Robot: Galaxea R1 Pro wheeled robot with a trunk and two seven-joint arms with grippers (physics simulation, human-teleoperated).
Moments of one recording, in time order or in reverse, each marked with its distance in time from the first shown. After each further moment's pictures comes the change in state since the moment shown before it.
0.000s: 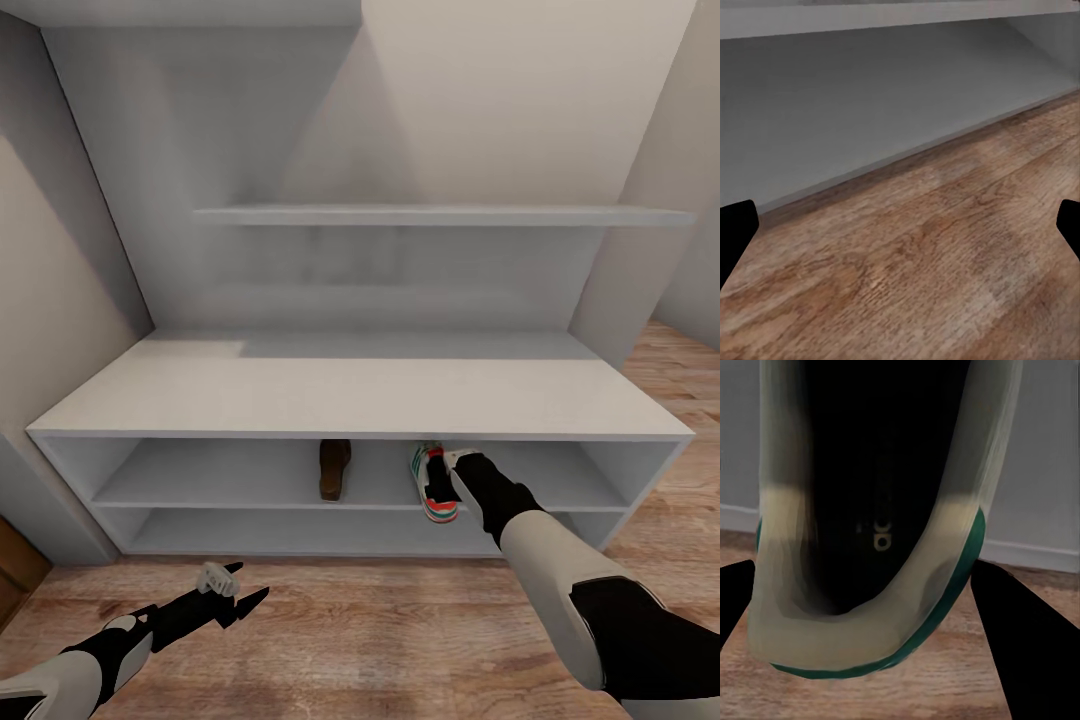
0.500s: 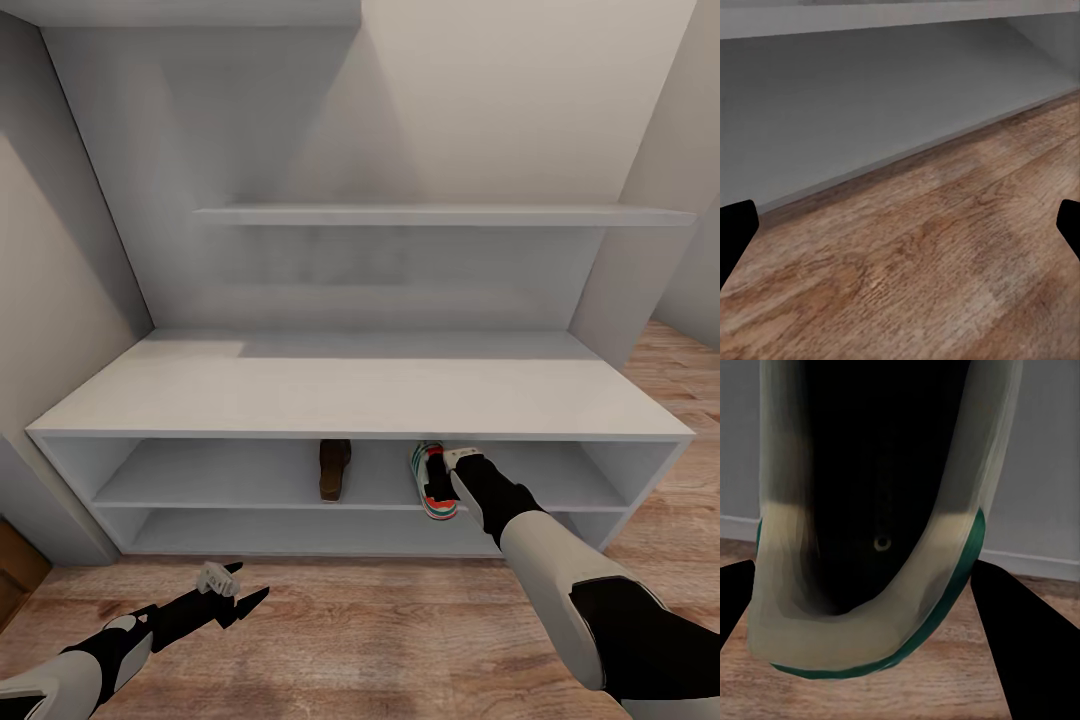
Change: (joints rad) left arm 0.000 0.000 0.000 0.000 0.000 0.000 0.000; right arm 0.000 0.000 0.000 0.007 0.001 -0.032 0.000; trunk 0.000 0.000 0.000
